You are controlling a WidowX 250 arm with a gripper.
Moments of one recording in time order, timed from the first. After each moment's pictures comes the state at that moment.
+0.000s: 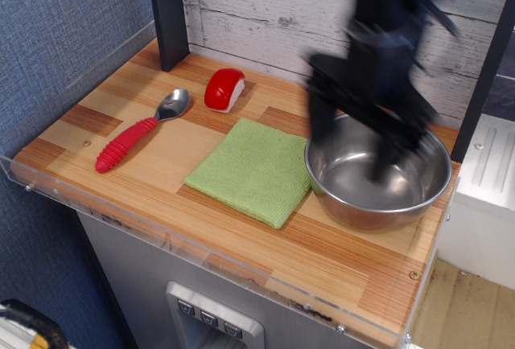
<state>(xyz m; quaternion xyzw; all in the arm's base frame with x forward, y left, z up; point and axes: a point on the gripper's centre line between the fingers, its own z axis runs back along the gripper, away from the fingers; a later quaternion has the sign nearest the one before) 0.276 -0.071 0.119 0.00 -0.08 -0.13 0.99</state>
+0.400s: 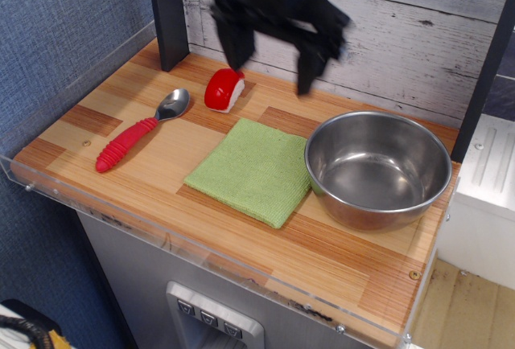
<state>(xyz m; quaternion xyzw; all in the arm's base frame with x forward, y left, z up) 0.293 -0.004 0.152 0.03 -0.14 -0.02 0.99</state>
